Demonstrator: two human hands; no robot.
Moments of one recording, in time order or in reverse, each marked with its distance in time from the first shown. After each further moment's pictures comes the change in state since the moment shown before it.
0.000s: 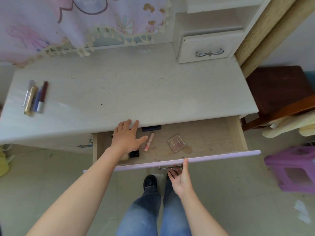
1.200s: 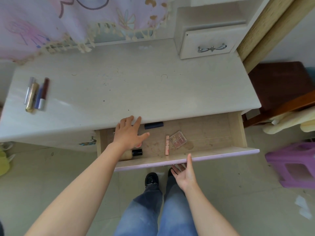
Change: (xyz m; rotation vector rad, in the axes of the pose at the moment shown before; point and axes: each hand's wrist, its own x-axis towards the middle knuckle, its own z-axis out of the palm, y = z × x) left_hand 0.001 -0.008 0.003 0.018 0.013 0.041; right_hand 0.008 0.000 -0.003 -0.015 -0.024 0.067
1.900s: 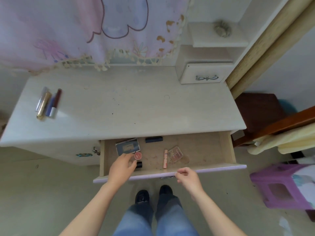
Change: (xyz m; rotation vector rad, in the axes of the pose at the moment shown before) left_hand -0.063 -0.033 0.046 -0.526 0.171 -0.060; right_hand -0.071 -0.028 0.018 -1.125 0.041 -0.455
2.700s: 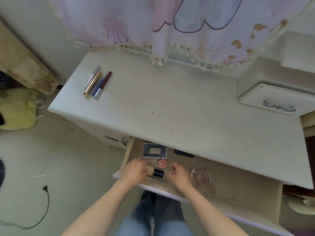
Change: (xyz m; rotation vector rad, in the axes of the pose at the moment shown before) left_hand 0.029 -0.049 0.003 0.137 -0.133 -0.177; right_hand 0.071 -0.061 0.104 -0.813 -0.351 -0.330
